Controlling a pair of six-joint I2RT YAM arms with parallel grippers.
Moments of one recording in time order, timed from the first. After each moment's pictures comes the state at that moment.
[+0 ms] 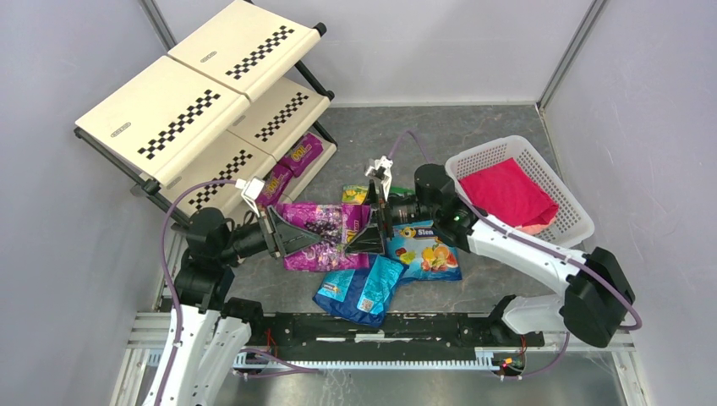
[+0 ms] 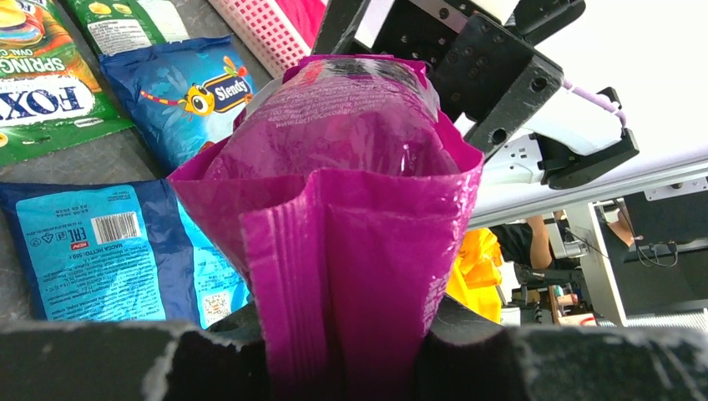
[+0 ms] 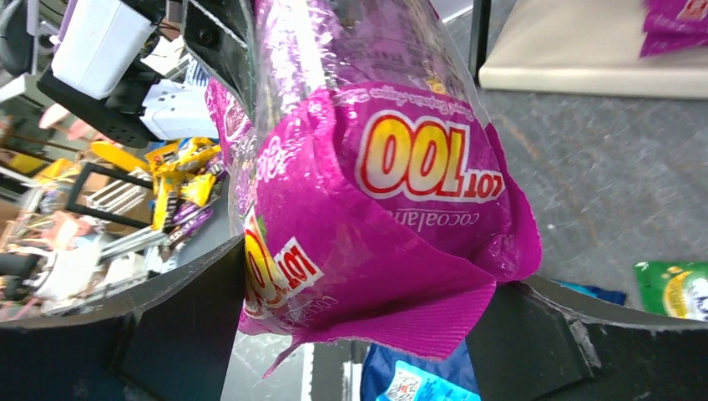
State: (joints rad) left arm -0.18 0.48 0.66 -0.36 0.92 -0.83; right arm 0.81 1.29 0.89 0.24 -0.85 0.41
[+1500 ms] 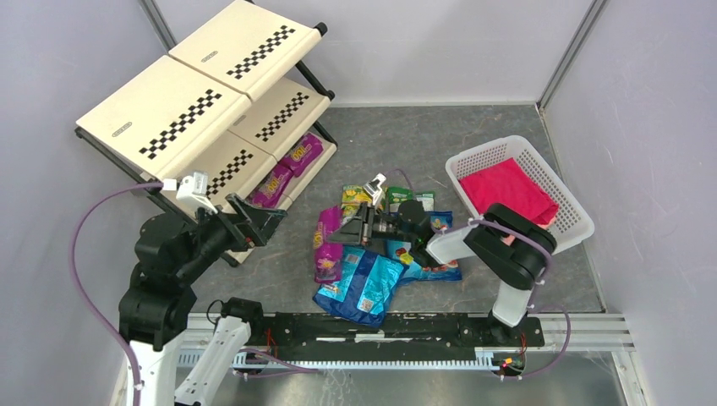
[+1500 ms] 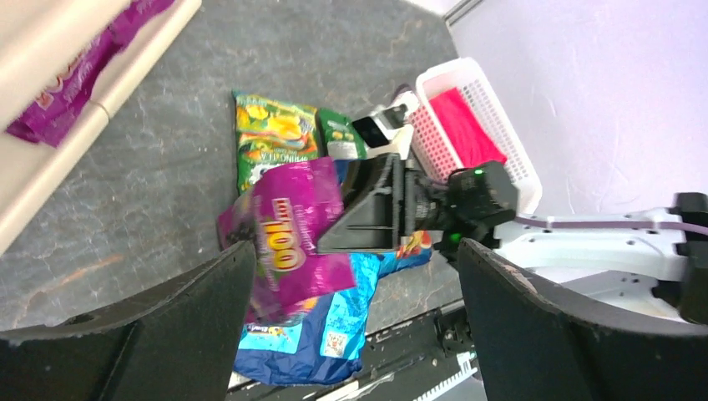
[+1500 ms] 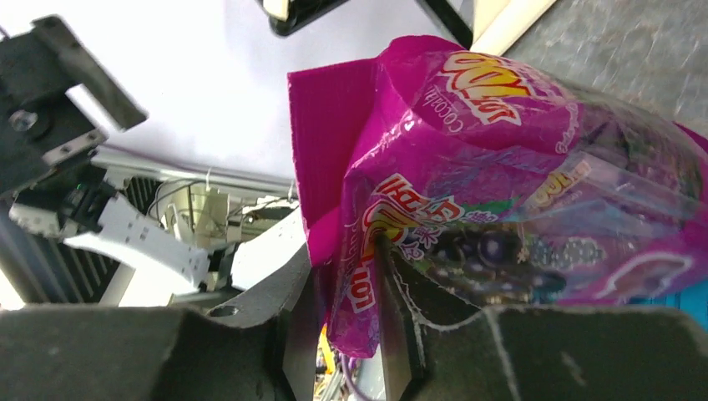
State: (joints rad) left arm -0.19 0.53 1.14 -0.91 0.30 -0.59; right arm 0.85 1.75 0.60 1.18 -0.61 1.32
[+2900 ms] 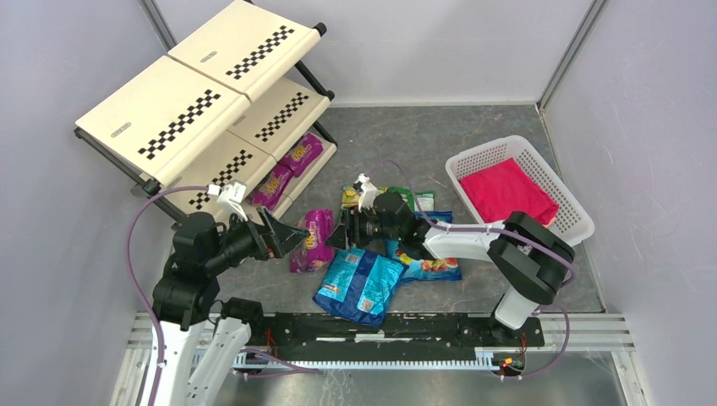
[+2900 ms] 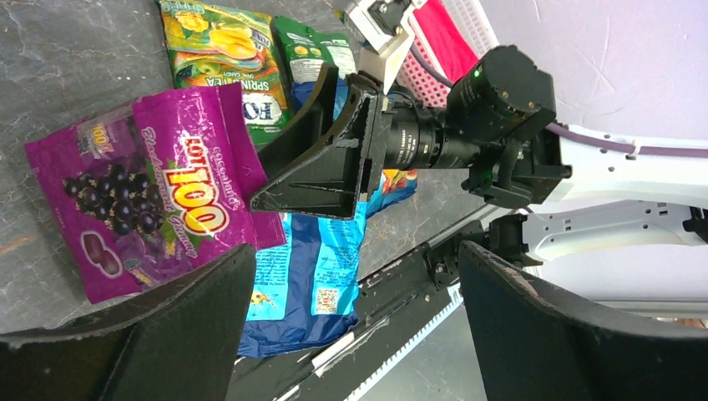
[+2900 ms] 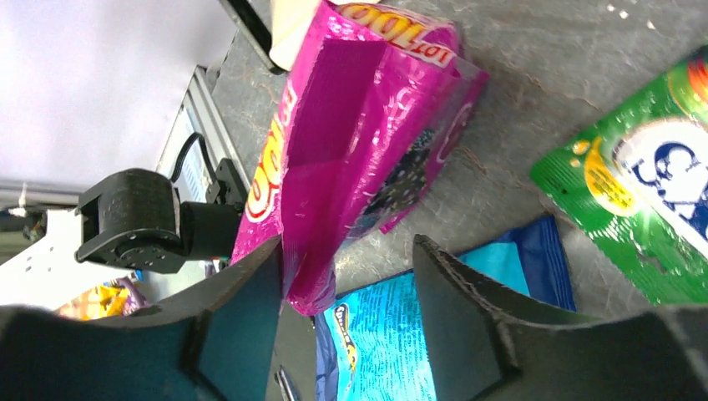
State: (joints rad) left arm -0.19 0.47 0.86 -0.77 0.53 -0.58; right arm 0.93 1.67 0.78 0.50 -0.30 0.74
